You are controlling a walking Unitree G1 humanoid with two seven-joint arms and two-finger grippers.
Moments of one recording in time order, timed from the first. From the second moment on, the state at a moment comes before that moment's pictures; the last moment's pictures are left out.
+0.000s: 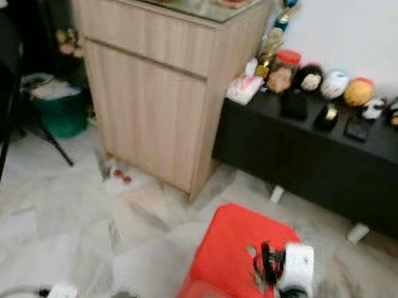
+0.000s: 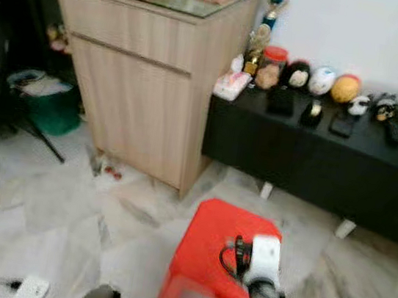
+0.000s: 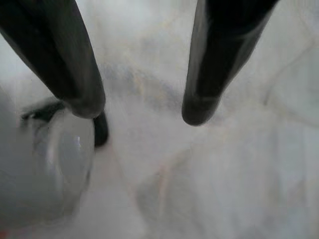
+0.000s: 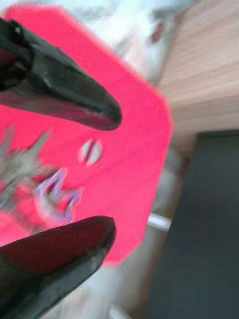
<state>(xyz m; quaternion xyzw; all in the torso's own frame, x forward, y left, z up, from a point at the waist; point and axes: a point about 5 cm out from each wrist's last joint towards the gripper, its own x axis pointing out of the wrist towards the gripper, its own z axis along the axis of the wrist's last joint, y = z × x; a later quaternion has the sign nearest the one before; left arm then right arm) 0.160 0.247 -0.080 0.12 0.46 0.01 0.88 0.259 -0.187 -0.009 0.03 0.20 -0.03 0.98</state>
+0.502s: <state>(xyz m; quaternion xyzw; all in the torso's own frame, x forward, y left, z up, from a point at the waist) 0.151 0.251 -0.083 0.12 0.48 0.01 0.87 0.248 -0.190 -0.040 0.19 0.32 -0.10 0.92</state>
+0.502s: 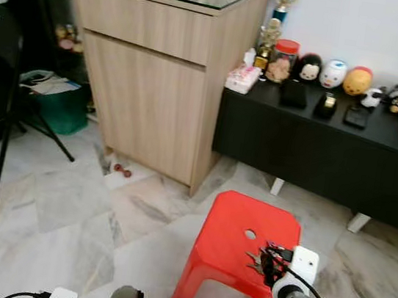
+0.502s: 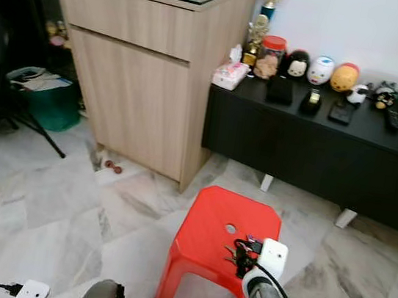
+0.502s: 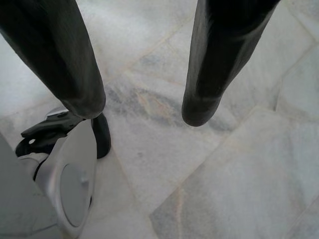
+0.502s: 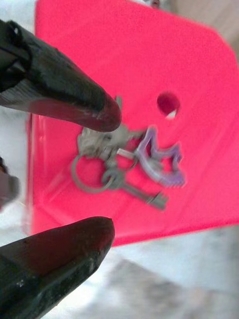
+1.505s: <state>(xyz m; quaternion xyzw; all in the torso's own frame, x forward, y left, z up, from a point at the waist) 0.152 0.251 -0.082 0.12 0.47 0.01 0.87 0.260 -0.181 -0.036 0.22 0.32 -0.10 0.91</state>
